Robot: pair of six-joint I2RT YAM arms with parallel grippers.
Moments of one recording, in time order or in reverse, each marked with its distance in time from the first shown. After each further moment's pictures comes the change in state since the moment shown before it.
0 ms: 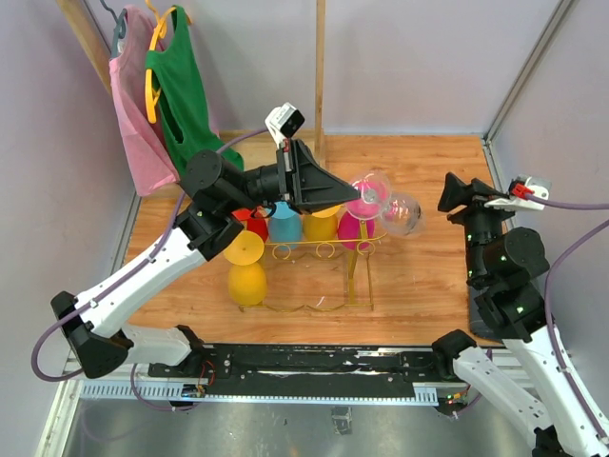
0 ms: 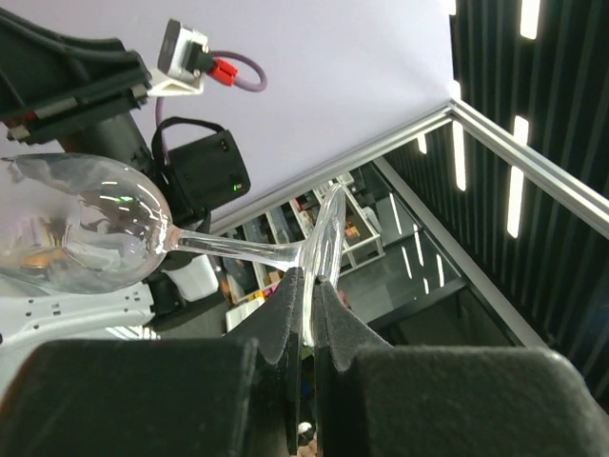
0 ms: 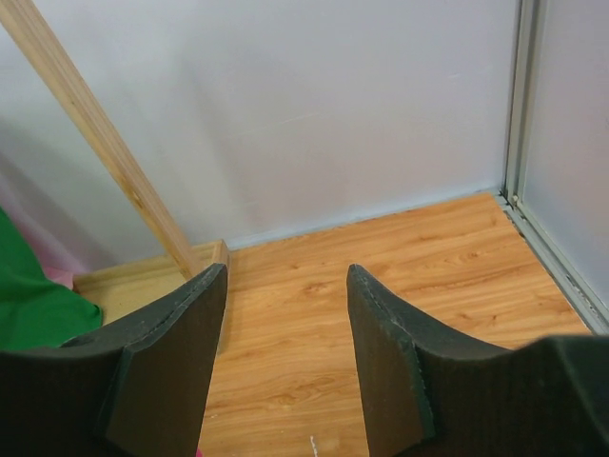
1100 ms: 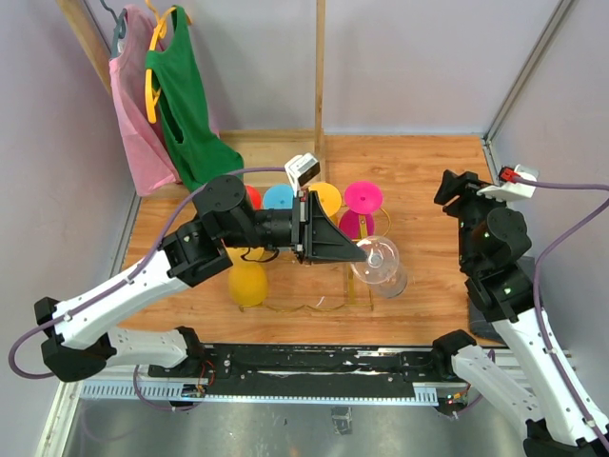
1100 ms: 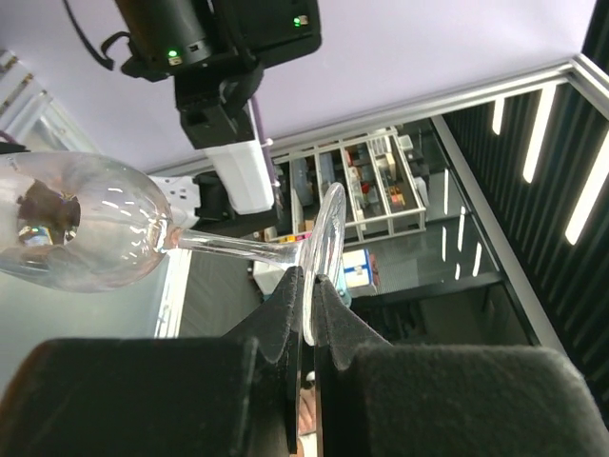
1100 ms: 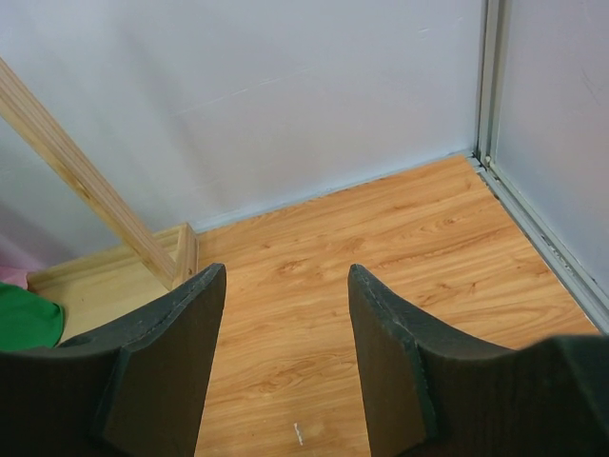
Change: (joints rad) left arm -0.227 -0.107 -0.021 -0.437 -0.126 0.178; right arm -0.080 0.095 0.004 -0.030 0.020 0.065
